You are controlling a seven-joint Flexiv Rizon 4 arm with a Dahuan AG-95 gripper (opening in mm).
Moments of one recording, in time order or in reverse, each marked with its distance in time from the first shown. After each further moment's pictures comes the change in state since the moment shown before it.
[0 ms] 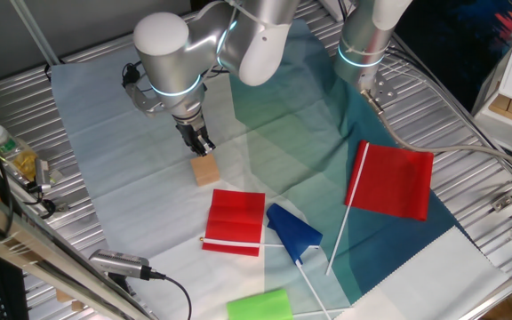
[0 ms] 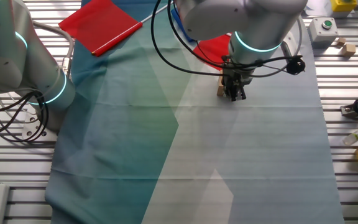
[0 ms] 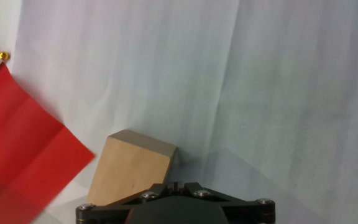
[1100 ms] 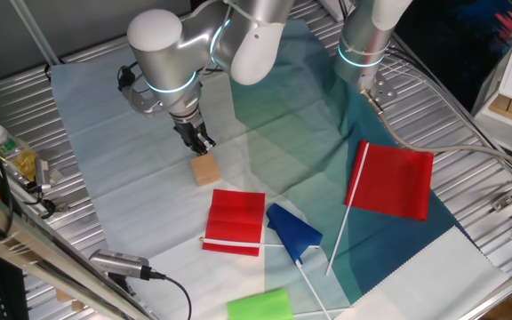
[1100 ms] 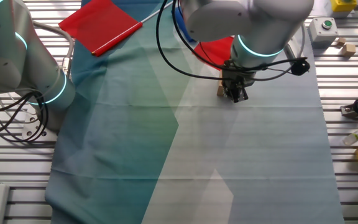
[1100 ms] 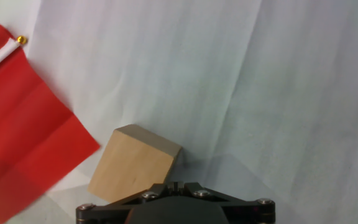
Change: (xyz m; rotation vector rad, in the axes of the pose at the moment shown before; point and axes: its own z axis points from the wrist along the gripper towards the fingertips) arm 0.001 -0.001 0.000 -0.034 0.008 -0.126
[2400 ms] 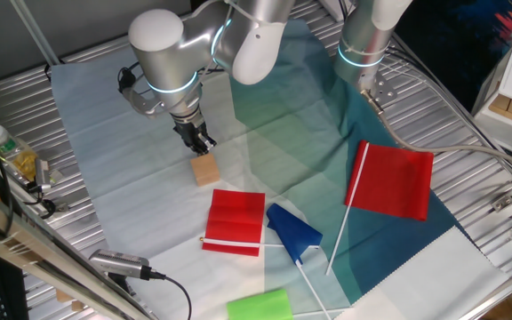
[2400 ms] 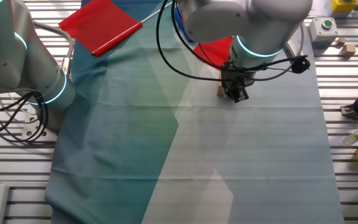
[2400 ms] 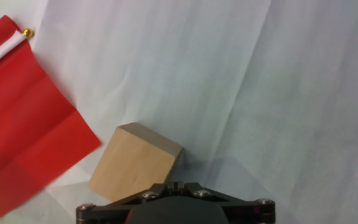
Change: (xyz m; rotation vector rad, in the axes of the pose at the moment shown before) arm -0.001 0.000 0.003 0.001 -0.004 -0.033
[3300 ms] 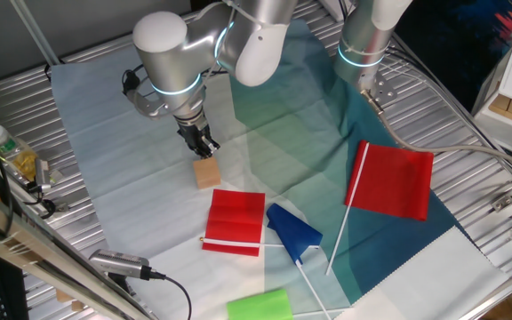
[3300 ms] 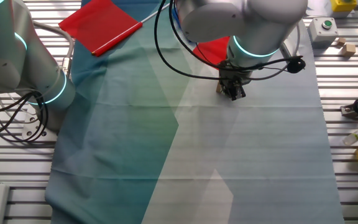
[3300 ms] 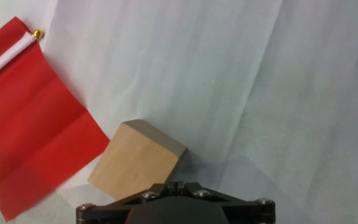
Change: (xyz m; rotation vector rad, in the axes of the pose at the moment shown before) arm -0.002 0.015 0.005 -0.020 -0.013 0.019
